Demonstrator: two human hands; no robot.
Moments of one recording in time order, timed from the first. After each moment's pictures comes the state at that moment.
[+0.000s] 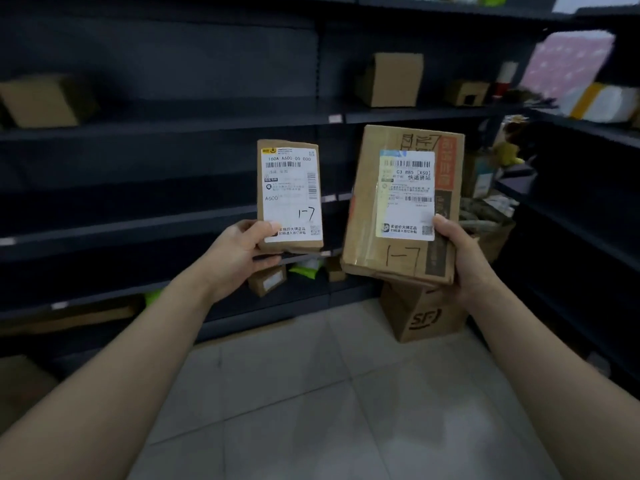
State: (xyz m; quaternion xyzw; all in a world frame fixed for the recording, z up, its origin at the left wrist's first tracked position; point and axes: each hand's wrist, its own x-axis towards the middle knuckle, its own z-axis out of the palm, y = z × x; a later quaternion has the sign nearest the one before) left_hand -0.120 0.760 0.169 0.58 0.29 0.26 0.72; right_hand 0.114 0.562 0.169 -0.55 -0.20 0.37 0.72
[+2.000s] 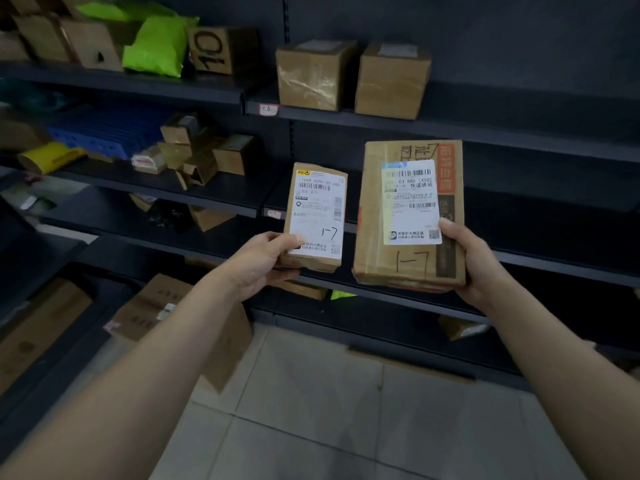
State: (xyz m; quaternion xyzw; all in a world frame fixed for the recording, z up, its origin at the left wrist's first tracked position) left_hand -0.532 1.198 0.095 0.43 0.50 0.36 0.66; right_hand -0.226 1.154 0.104 -0.52 -0.32 0.58 0.54
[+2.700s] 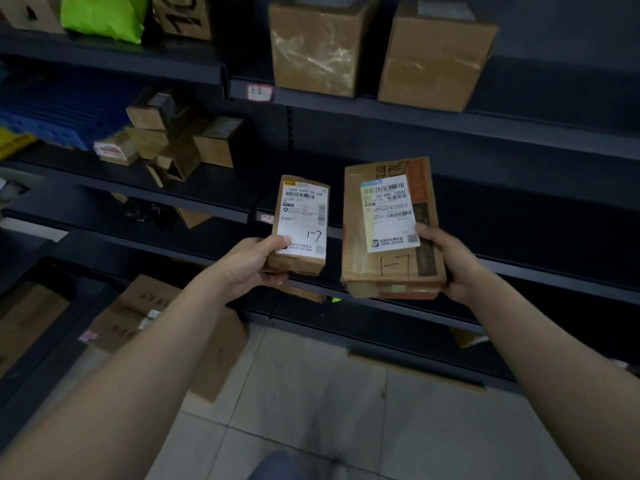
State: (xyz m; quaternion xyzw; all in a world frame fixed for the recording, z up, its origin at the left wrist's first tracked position) left_hand -0.549 1.343 0.036 0.40 0.54 0.31 0.68; right_hand -0.247 1.302 0.058 -0.57 -0.30 0.62 0.44
